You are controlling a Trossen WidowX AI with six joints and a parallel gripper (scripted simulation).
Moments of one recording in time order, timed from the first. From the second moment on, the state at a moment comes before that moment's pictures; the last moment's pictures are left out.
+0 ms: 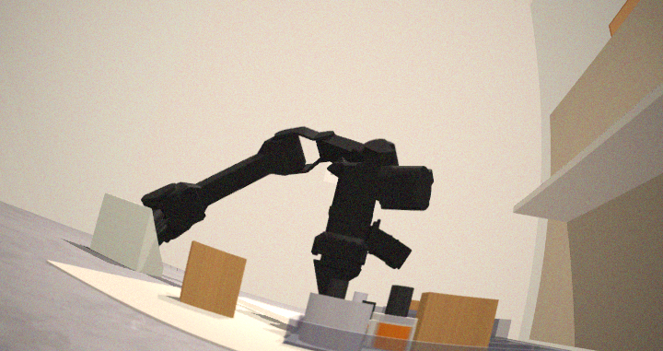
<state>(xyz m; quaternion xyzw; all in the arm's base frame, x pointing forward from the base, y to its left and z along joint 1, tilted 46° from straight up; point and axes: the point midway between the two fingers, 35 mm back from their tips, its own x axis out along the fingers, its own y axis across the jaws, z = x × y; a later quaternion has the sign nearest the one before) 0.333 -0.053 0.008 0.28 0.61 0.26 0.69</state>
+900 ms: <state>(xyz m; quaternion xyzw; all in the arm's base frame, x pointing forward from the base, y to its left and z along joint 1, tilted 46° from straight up) 0.331 -0.056 0.012 0.29 0.62 0.27 0.68</state>
